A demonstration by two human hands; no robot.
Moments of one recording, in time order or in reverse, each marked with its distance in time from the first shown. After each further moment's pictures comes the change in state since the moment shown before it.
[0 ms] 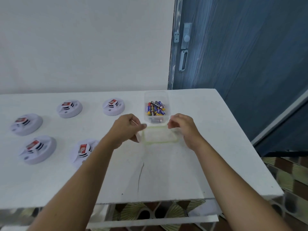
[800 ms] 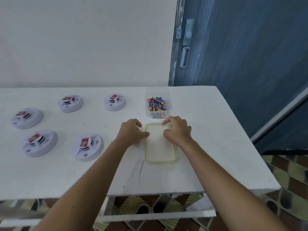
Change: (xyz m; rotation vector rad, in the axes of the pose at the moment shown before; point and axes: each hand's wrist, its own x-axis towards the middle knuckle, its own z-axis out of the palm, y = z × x) left_hand 0.008 -0.032 0.023 0.471 0.098 -0.001; right_hand -0.014 0.013 0.030 -0.954 0.033 -0.009
